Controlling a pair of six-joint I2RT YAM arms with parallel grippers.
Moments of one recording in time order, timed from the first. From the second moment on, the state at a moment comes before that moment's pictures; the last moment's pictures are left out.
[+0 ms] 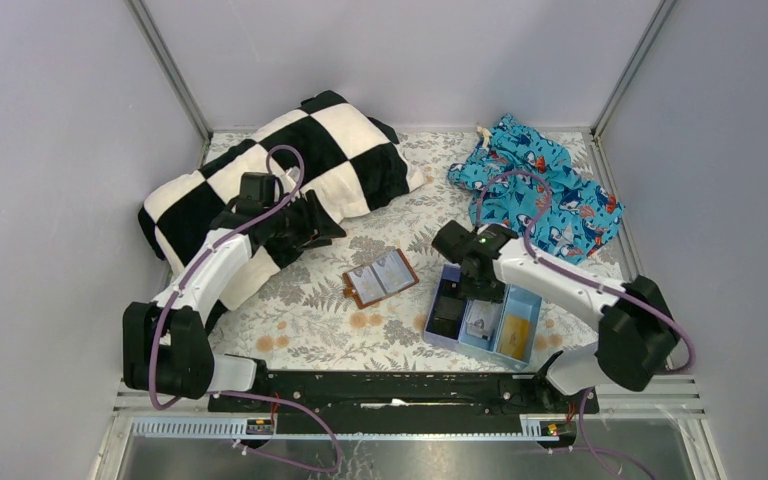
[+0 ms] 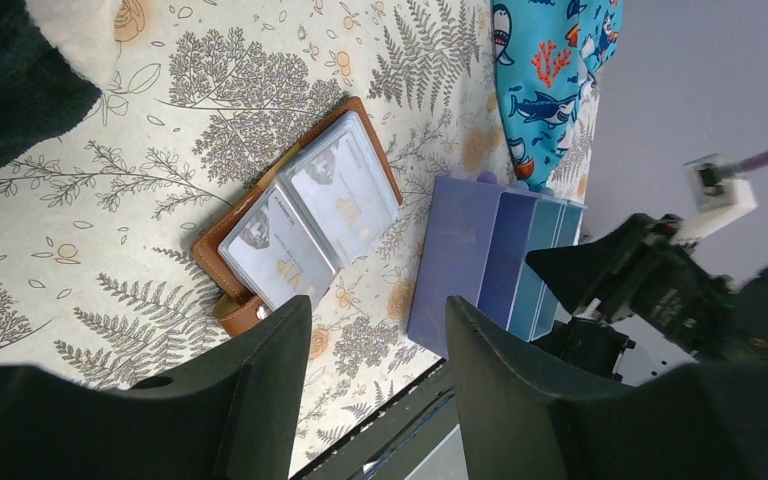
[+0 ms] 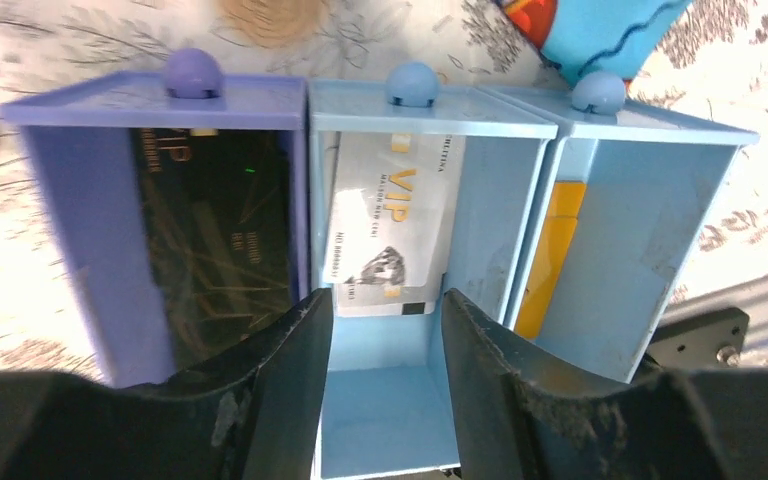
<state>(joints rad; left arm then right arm) -0.15 1.34 0.96 -0.43 0.65 -0.59 0.77 1.47 1.04 -1.11 0.40 0.98</state>
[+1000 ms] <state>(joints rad) -0.15 0.56 1.08 -0.39 -0.13 -0.53 0.77 0.92 1.23 -0.53 0.95 0.42</state>
